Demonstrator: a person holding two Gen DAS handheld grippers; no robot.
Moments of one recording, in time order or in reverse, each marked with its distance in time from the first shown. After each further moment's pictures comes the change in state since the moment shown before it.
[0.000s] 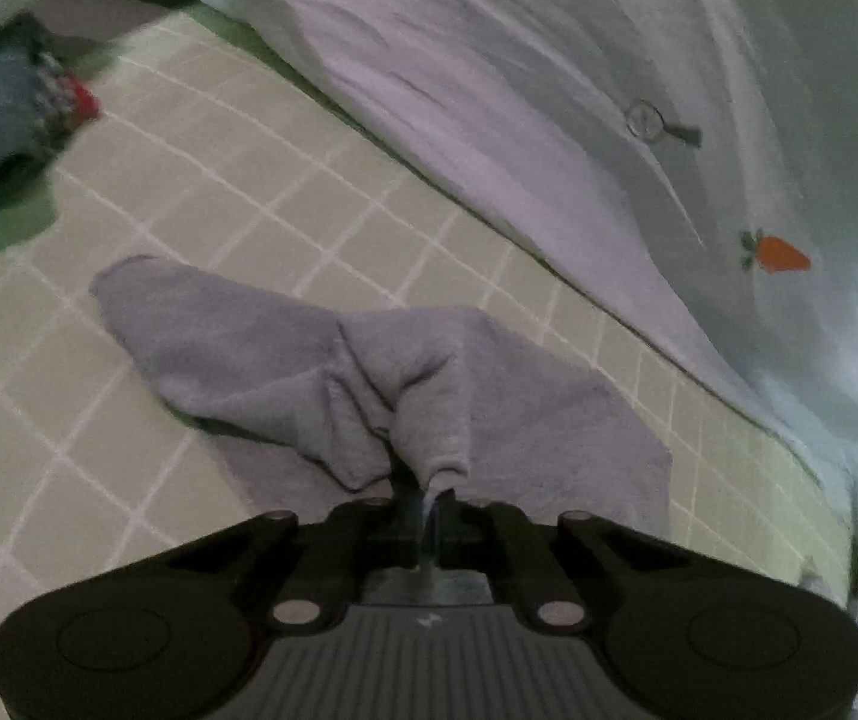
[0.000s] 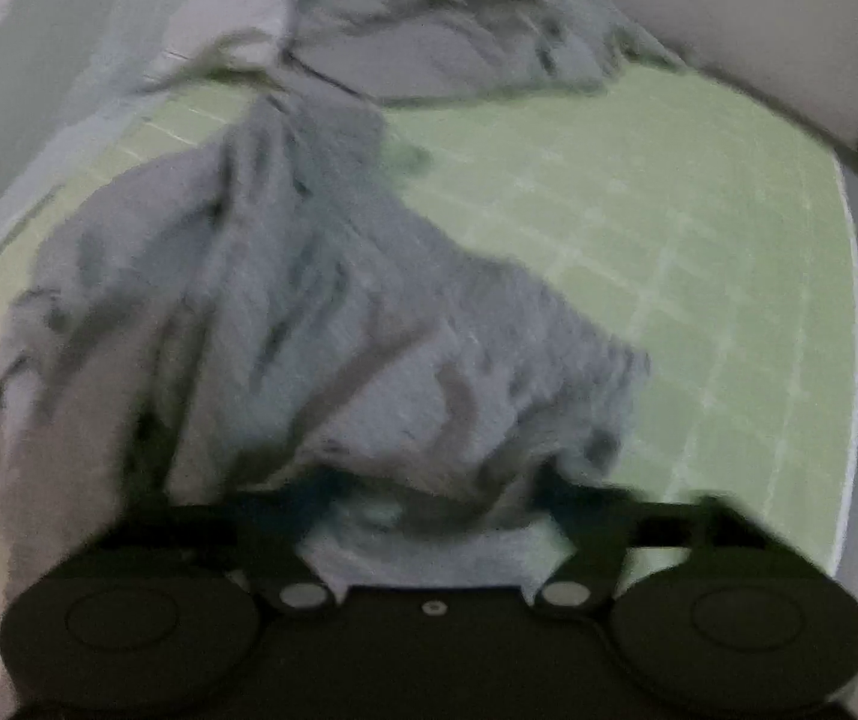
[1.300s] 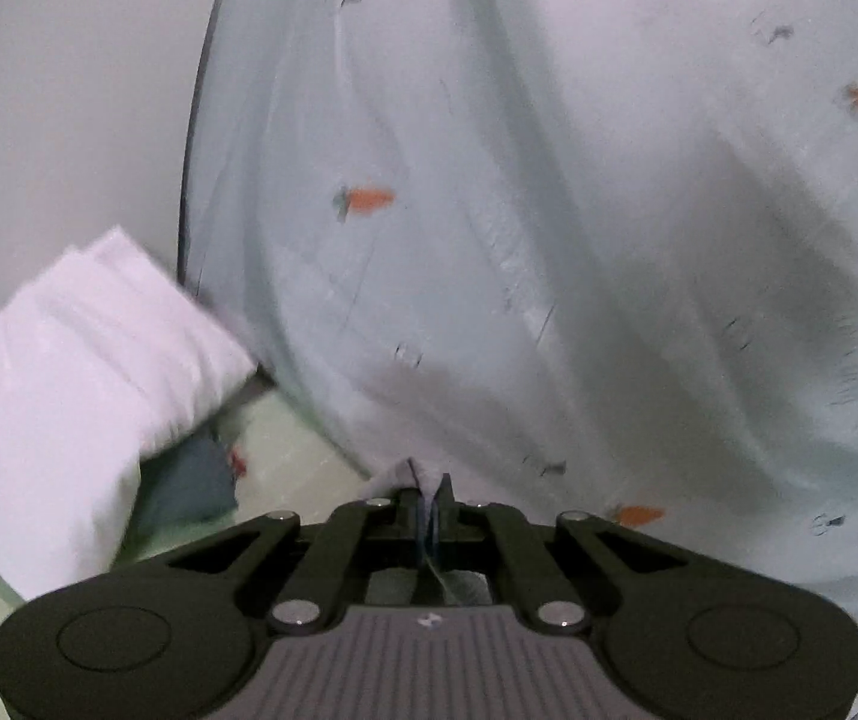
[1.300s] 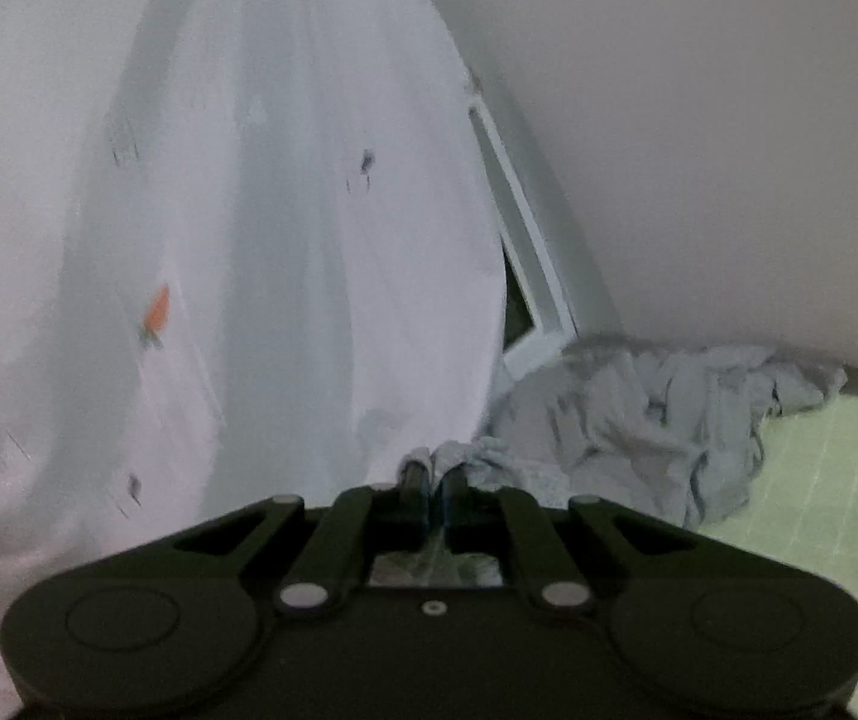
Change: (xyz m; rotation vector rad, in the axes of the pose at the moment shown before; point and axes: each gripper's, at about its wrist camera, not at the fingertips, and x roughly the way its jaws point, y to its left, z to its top) left arm -0.267 -0.016 -0.033 0.068 -0.572 0.042; right arm -0.142 -0.062 0.165 0.132 -0.532 0.449
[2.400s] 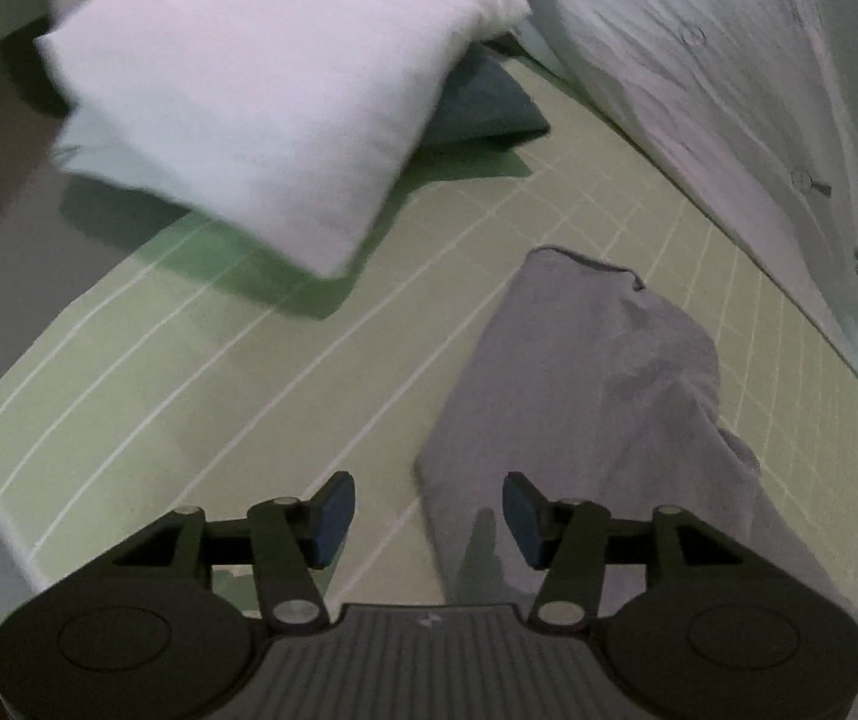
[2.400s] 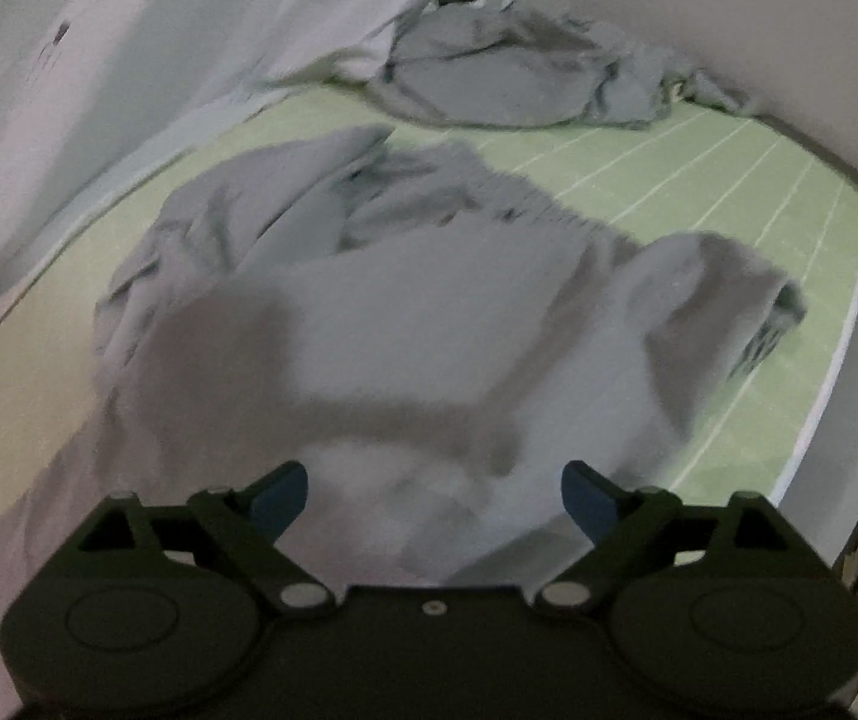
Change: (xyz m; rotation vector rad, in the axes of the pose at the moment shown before) left arm 0.086 0.118 -0.144 -0.066 0.530 0.221; right arm -0.045 -0.004 -0.221 -0.245 0.570 -0.256
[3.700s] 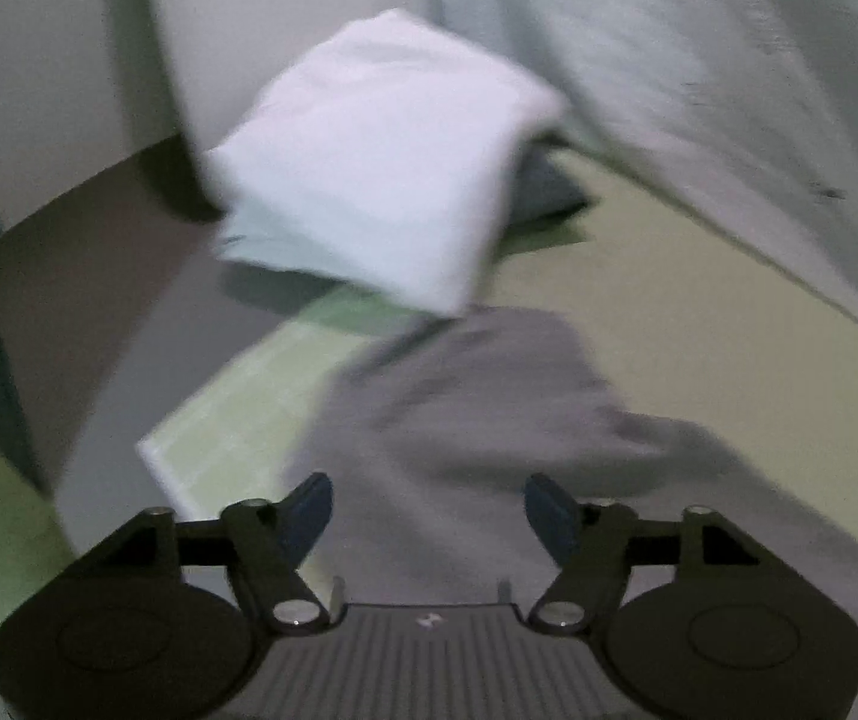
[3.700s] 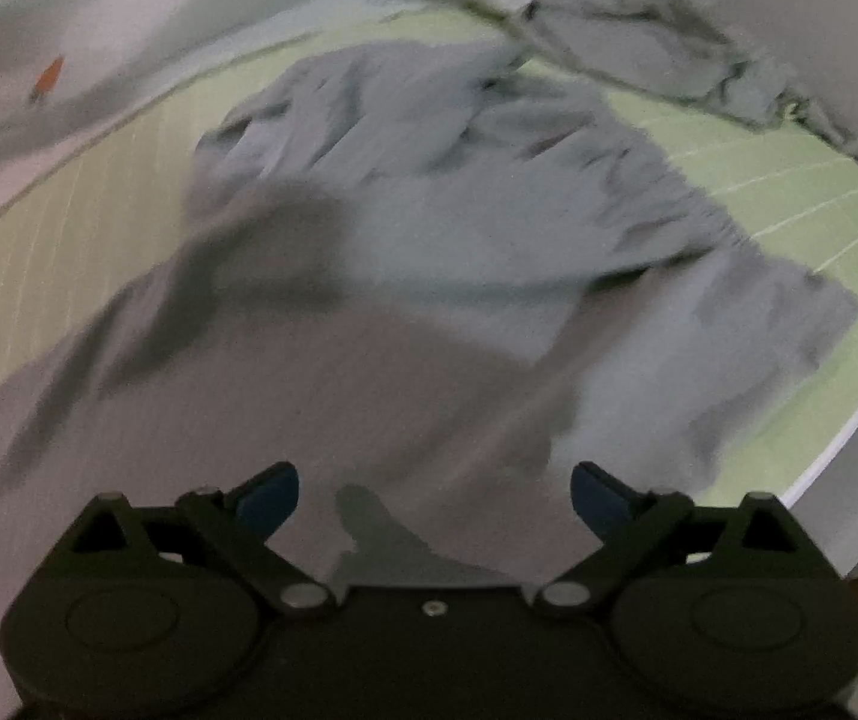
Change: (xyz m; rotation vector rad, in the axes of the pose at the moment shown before) left arm -0.089 -0.039 -0.062 0.061 -0.252 0.224; right arm -0.008 -0.001 -0.026 -0.227 0.045 0.077
